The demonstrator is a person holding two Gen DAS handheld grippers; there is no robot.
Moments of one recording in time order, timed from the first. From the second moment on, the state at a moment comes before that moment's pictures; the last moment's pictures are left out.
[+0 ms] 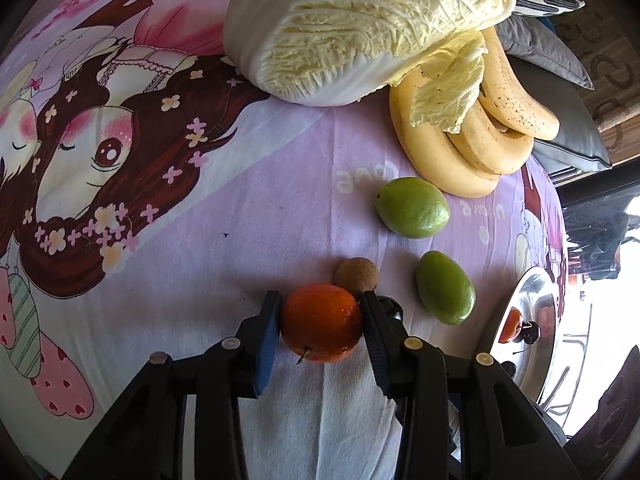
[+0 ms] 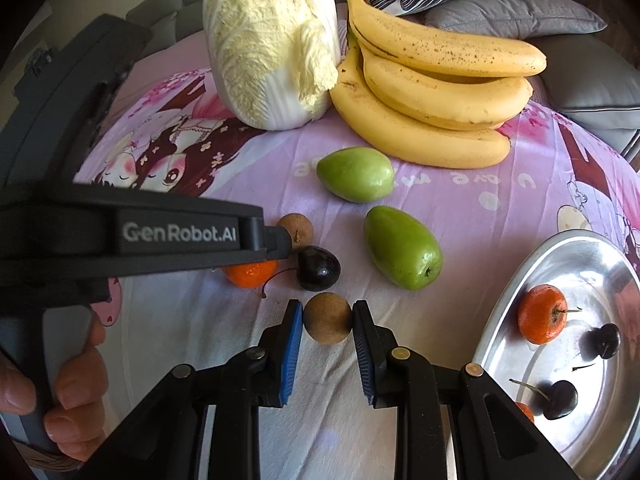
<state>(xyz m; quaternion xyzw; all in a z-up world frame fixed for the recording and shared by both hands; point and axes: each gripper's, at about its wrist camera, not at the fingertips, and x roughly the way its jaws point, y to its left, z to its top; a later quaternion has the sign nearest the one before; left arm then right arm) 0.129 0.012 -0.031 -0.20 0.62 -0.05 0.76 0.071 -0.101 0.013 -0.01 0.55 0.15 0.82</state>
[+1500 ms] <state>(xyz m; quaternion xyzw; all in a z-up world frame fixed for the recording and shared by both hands) 0.129 -0.053 0.040 -0.13 0.59 -0.10 0.79 0.072 -0.178 0.052 0.07 0.53 0.09 0.84</state>
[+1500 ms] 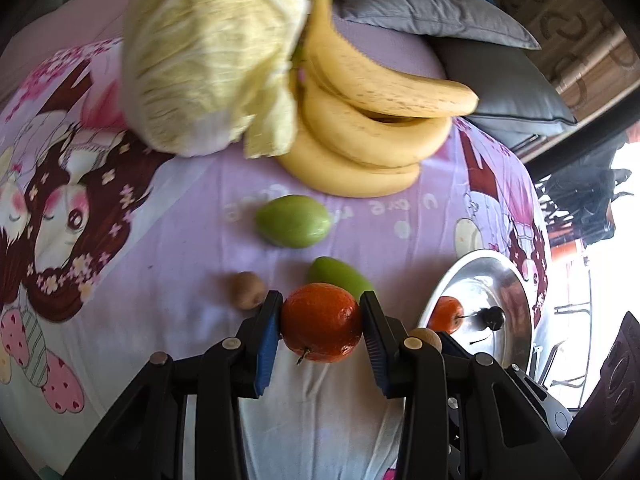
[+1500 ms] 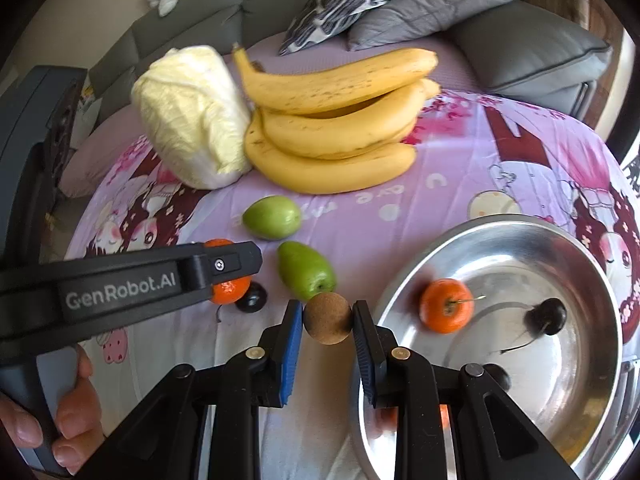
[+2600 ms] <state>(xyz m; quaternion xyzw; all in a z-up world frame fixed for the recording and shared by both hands) 0.123 -0.150 0.036 -0.06 0.60 -0.20 0.77 0.064 -0.305 0.048 0.17 0.53 -0.06 0.83</state>
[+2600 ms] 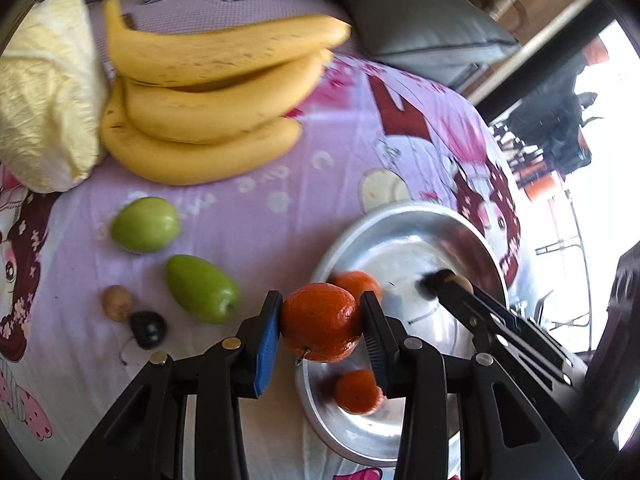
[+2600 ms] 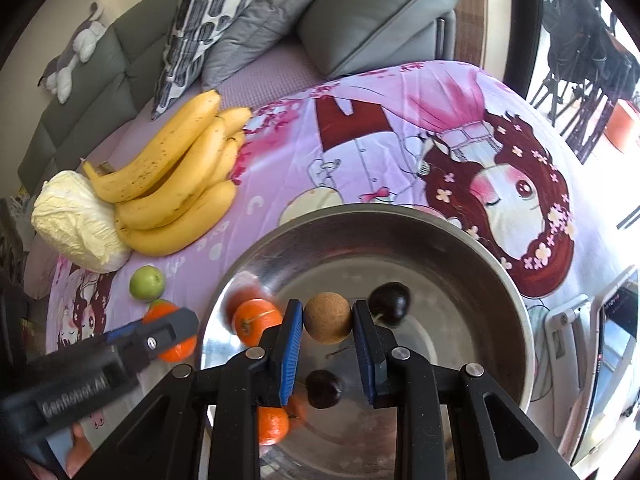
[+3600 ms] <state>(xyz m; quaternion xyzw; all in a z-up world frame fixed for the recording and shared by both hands) 0.104 -0.182 0.006 -0.02 0.63 -0.21 0.74 0.065 -0.316 0.022 0.18 0.57 -0.09 0.80</state>
